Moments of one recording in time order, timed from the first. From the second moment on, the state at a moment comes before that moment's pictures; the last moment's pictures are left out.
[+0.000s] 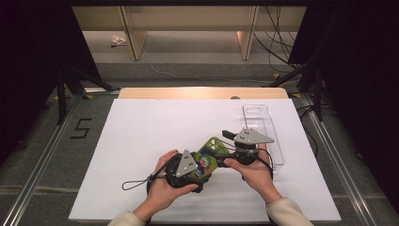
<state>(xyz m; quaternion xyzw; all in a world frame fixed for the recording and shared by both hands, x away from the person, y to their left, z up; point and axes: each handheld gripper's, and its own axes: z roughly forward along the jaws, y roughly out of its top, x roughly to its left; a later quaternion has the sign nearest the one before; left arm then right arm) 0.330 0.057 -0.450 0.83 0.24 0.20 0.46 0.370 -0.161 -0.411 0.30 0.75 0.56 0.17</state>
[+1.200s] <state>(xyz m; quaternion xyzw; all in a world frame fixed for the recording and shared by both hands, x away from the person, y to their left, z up) 0.330 0.054 -0.450 0.83 0.24 0.20 0.46 0.376 -0.154 -0.416 0.33 0.75 0.55 0.16</state>
